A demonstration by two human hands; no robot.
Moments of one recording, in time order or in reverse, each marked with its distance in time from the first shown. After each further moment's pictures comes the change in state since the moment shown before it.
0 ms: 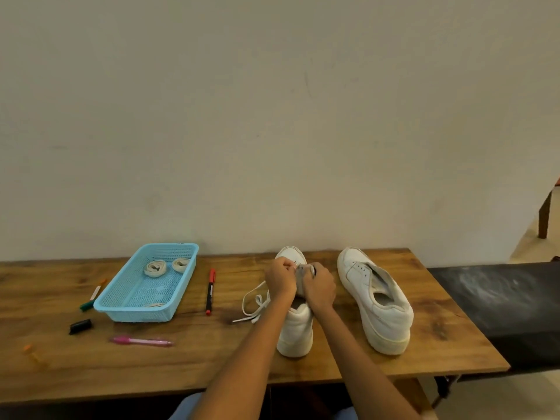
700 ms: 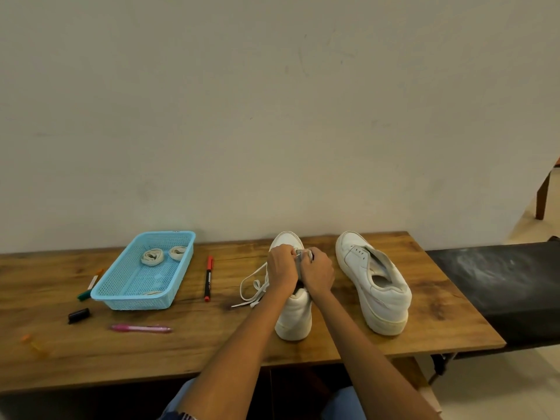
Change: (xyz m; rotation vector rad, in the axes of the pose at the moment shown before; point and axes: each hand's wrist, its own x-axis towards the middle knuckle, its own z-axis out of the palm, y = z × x) left_hand -0.001 -0.003 0.004 0.283 -0.056 0.151; right_hand 0.001 0.004 0.002 0.008 0.023 0.000
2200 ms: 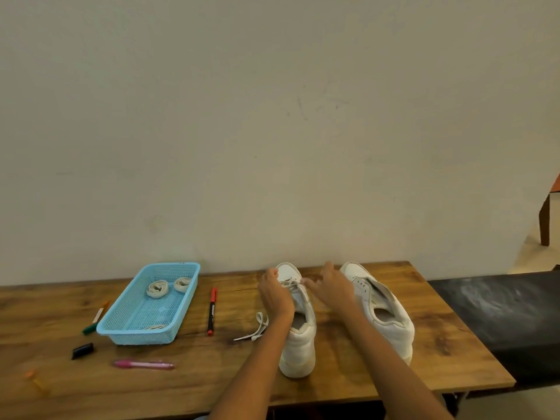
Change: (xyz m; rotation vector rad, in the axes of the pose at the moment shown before) left_hand 0.002 -0.005 -0.004 -0.307 0.283 -0.141; right_hand 0.037 -0.011 -0.046 -0.544 -0.252 -0.177
